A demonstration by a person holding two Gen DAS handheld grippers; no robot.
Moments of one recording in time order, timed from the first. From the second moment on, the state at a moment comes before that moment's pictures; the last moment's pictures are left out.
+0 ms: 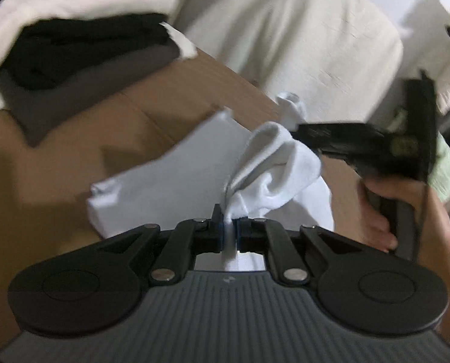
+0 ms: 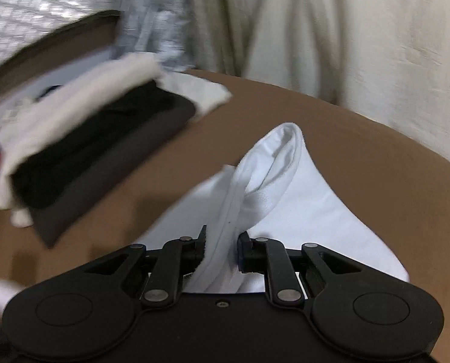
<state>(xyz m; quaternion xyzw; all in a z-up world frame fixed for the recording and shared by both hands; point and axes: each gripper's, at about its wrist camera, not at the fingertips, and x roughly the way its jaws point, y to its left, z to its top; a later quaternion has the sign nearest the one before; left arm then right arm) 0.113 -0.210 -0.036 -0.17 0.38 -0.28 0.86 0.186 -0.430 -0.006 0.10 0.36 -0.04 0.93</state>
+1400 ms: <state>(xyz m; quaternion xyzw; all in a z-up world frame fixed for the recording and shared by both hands) 0.187 -0.244 -0.076 0.14 0.38 -0.27 0.87 0.056 -0.521 -0.075 0.35 0.34 -0.09 0.87</state>
